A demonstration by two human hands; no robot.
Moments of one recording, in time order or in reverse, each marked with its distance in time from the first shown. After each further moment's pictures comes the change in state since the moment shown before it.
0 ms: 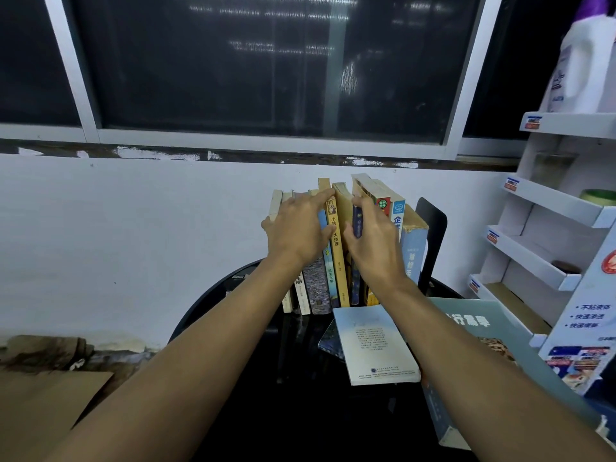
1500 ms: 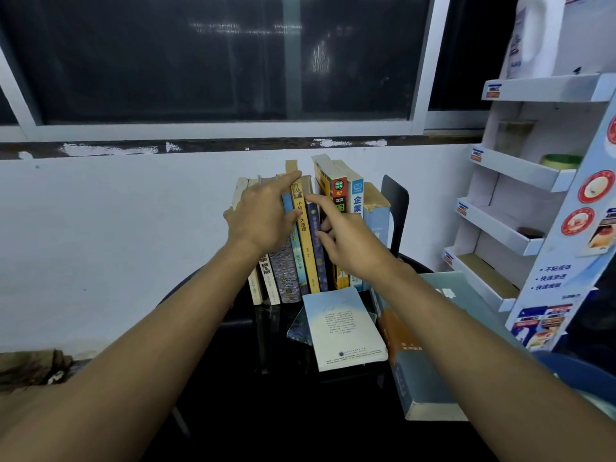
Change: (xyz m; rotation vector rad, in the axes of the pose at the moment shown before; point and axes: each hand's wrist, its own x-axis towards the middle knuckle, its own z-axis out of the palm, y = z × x) left_hand 0.016 -0.004 0.017 -0.039 -0.019 0.073; right_hand -0.009 0.026 -0.030 0.153 -0.481 0.051
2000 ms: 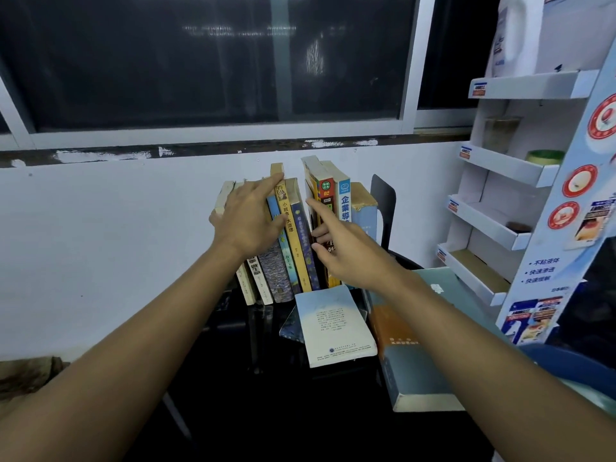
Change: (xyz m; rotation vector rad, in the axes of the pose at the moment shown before) left_hand -0.007 -0.004 -0.005 -0.040 -0.035 -0.014; right_hand -0.030 -0.004 -0.018 -0.007 -0.071 0.016
